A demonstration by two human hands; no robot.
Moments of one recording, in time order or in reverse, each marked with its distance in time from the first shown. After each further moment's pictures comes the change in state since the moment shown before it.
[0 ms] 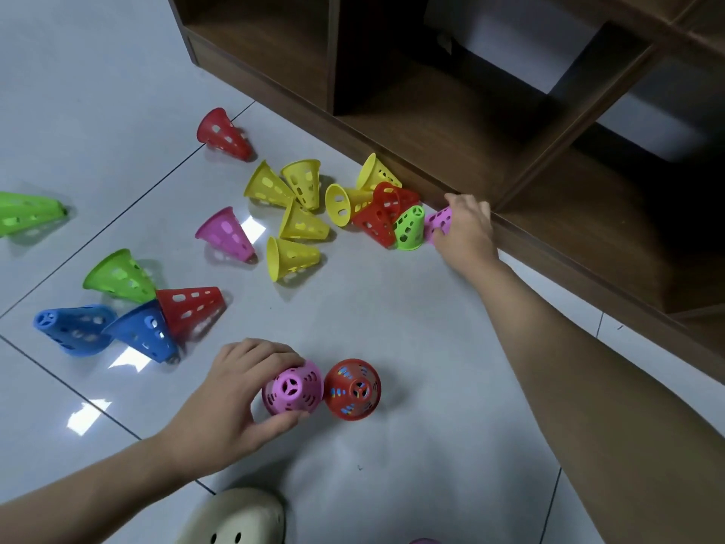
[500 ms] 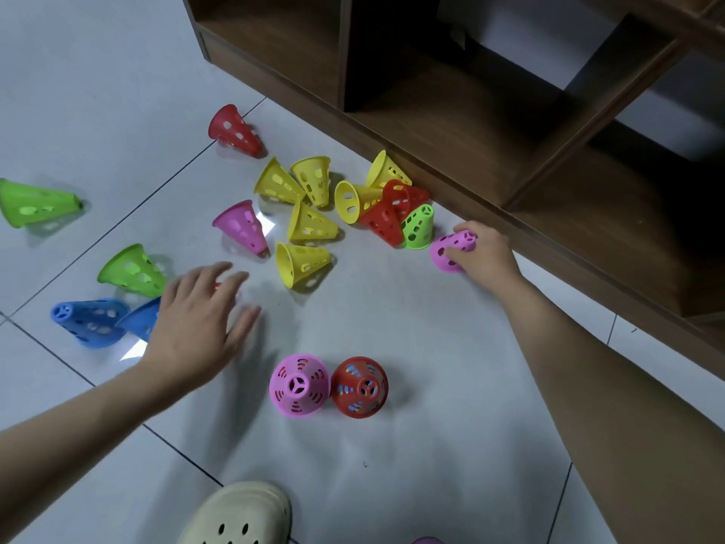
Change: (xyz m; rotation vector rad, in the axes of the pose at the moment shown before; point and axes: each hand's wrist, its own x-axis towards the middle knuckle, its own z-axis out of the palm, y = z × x) left_hand 0.032 -0.065 -0.028 0.493 0.163 -0.326; right_hand -0.020 0.026 0.000 0.302 -0.194 0.206
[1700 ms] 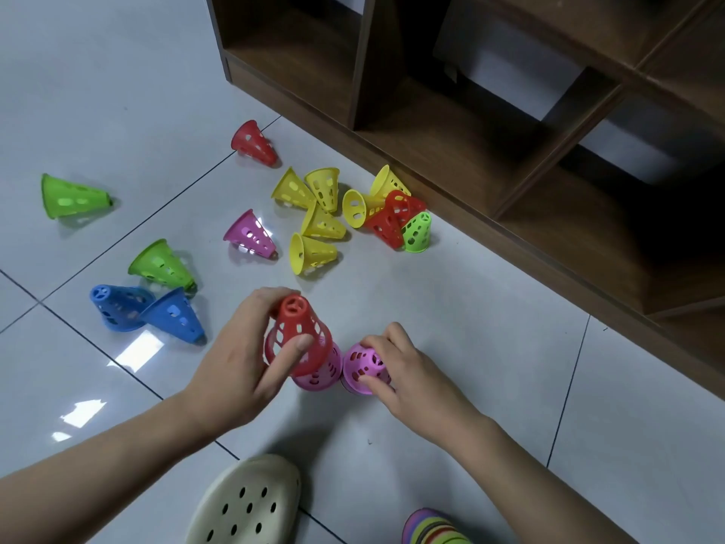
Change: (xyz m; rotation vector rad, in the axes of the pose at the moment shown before) left_hand -0.060 0.066 -0.064 -0.712 0.147 0.173; right_hand -0.226 -0.057 0.039 -0.160 -0.359 -0.529
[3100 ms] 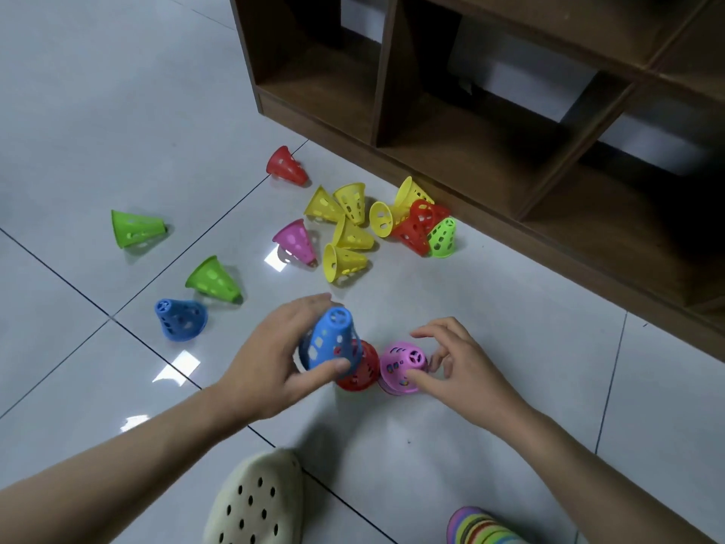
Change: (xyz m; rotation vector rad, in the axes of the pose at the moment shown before) left_hand 0.001 -0.008 -0.026 0.056 -0.191 0.108; right_hand -0.008 0.013 -0.002 0.358 0.198 0.102
